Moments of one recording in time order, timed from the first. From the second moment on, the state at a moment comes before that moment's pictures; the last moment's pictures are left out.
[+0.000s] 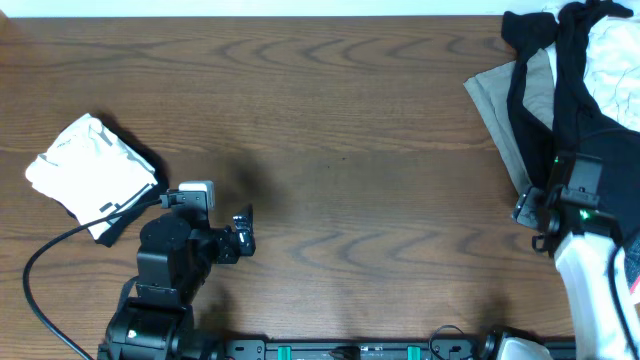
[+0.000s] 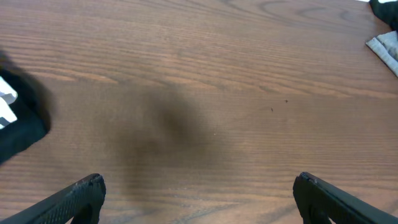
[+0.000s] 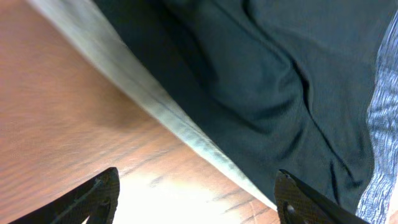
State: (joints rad) left arm -0.17 0.55 0.56 -0.63 0.07 -0.23; right arm -0.26 1.27 0.72 -0.62 0.31 0.18
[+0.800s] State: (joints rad) left arm -0.17 0.55 0.56 -0.67 0.07 -0.23; right arm -0.39 1.37 0.72 -0.56 0.38 0.18
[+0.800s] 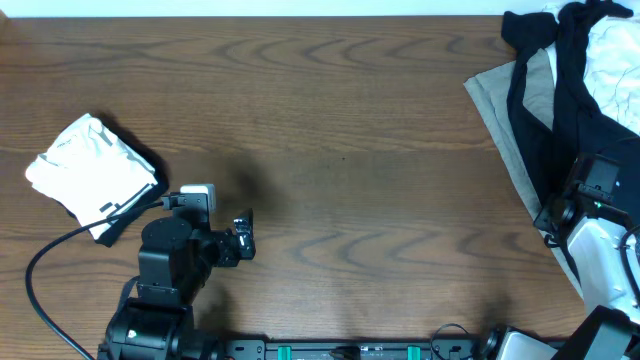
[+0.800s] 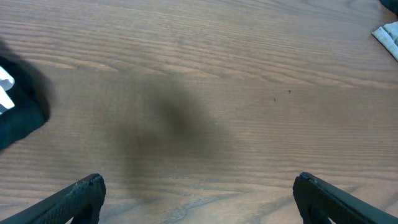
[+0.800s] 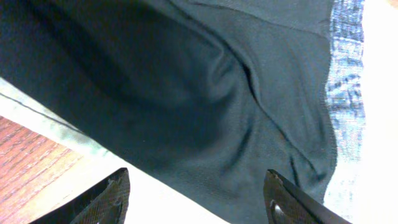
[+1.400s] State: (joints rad) left arm -0.17 0.55 0.56 -0.67 0.07 -0.23; right arm -0.39 1.52 0.72 -0.55 0.37 0.17
